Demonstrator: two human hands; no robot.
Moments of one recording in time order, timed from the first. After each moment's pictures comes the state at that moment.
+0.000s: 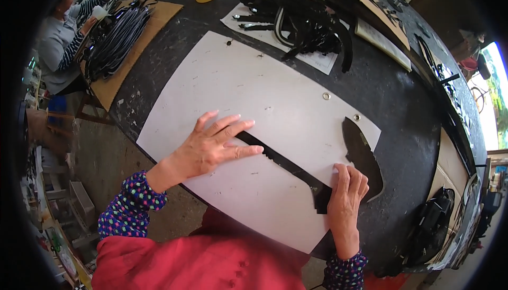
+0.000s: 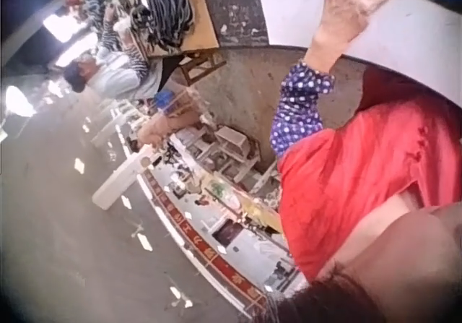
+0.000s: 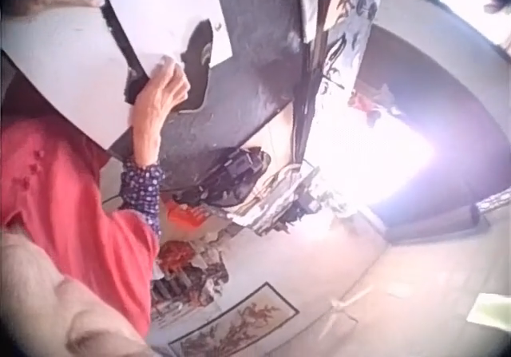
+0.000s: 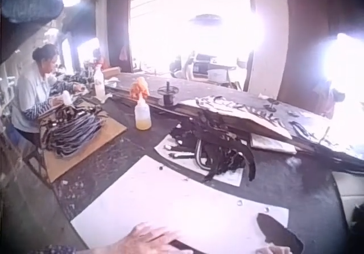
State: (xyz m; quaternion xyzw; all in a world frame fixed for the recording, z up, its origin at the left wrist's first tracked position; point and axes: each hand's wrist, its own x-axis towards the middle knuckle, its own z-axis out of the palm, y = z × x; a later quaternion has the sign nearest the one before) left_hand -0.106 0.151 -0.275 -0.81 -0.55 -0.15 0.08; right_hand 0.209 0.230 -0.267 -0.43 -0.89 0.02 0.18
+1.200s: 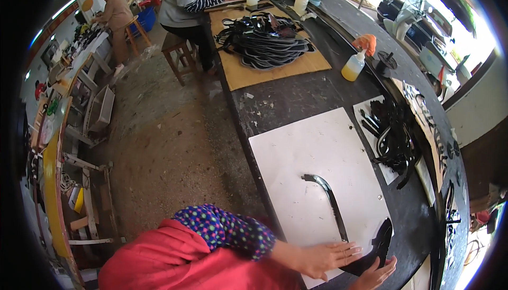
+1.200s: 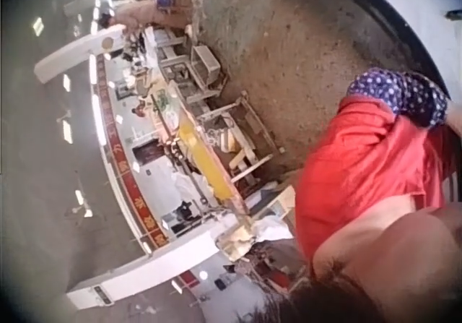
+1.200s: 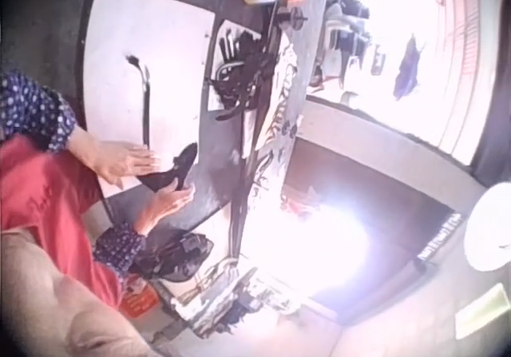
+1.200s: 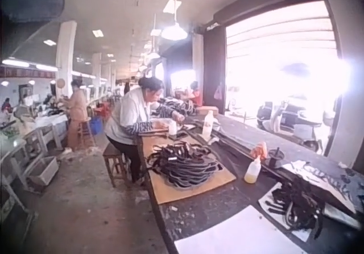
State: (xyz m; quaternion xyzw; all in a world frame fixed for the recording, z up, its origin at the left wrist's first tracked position) left_hand 0.071 0.118 -0.270 -0.72 -0.47 -0.45 -0.23; right_hand 0.250 0.240 -0.233 -0.54 -0.81 -0.02 0.25
